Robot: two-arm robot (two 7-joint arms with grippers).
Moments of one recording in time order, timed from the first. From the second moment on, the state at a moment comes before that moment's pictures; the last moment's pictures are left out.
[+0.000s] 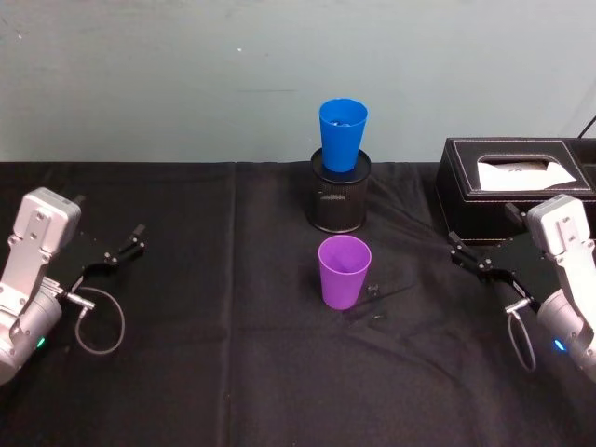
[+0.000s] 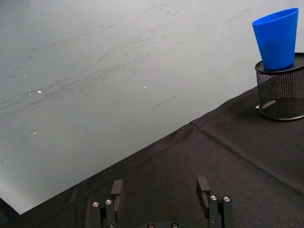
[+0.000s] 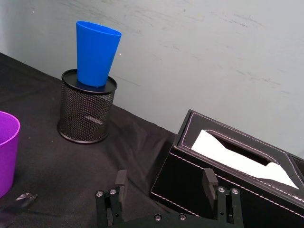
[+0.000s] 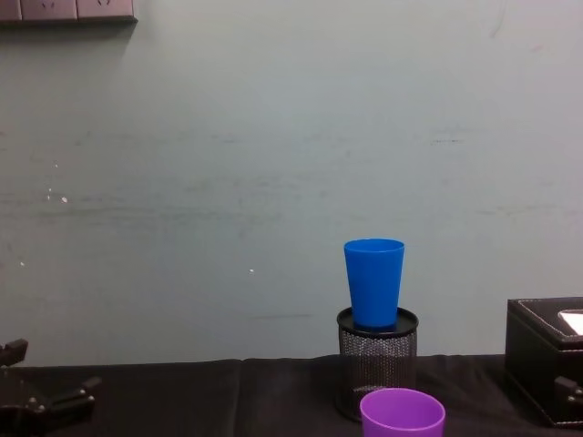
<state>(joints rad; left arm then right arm) -0.20 0.60 0.45 -1.41 -0.25 -0.12 0.03 0.20 0.60 -0.45 -1.41 0.25 -0.12 -0.03</state>
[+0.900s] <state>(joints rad) -0.20 0.60 0.45 -1.41 -0.25 -0.12 0.03 0.20 0.60 -0.45 -1.41 0.25 -0.12 -0.03</state>
